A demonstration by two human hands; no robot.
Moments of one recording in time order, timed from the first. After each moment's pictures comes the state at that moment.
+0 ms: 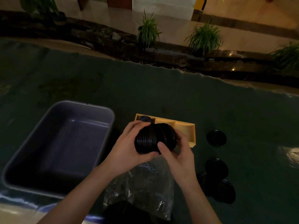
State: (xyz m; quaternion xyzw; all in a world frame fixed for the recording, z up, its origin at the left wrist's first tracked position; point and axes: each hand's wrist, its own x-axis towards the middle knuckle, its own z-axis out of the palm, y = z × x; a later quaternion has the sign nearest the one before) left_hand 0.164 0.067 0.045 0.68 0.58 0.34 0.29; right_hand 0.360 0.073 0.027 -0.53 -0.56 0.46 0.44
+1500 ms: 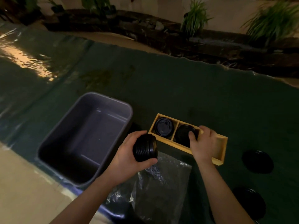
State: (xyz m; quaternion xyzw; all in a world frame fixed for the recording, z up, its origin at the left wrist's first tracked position) left_hand 0.172 0.070 0.002 0.54 0.72 0.32 0.29; right_hand 0.381 0.238 -0.103 -0.70 -0.61 0.29 0.23
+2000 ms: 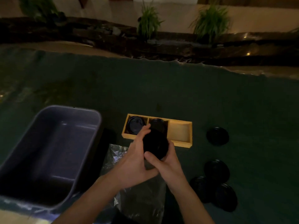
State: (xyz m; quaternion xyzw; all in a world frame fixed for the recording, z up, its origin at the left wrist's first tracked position) left_hand 0.243 0.093 0.018 0.70 0.56 0.24 0.36; right_hand 0.394 0.110 -0.018 -0.47 -0.43 0.68 0.37
